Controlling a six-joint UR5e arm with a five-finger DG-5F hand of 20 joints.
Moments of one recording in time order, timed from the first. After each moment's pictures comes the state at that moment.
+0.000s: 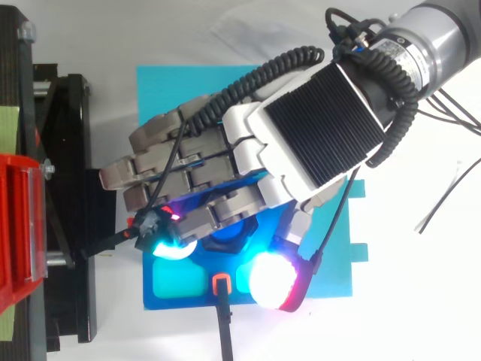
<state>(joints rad) -0.08 -2.40 -1.18 -2.32 -2.26 -1.29</state>
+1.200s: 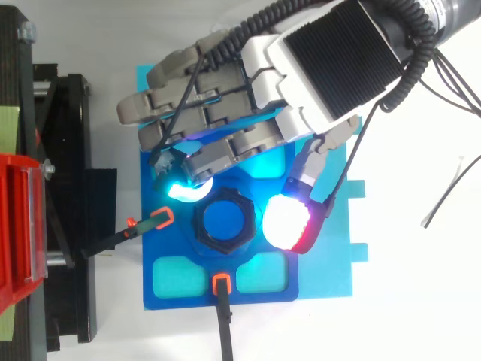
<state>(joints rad) -0.15 -2.40 -1.17 -2.32 -2.33 -1.27</state>
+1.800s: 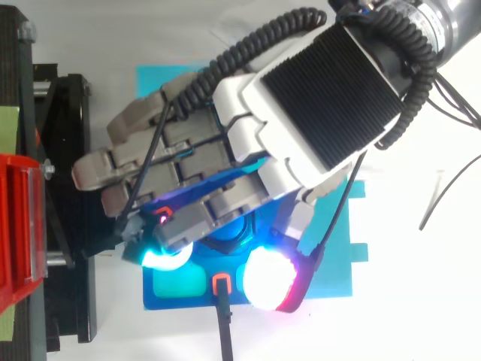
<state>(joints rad) -0.10 -2.40 -1.07 -2.38 -2.32 -1.21</state>
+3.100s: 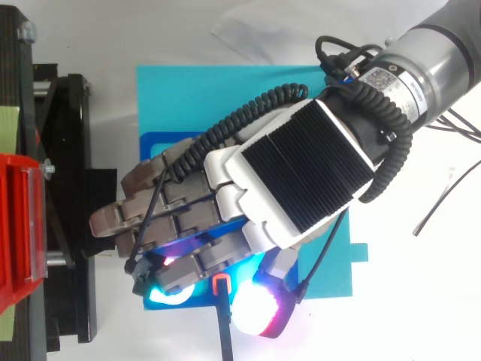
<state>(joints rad) -0.04 -2.40 -1.10 -2.51 -2.26 -1.27</state>
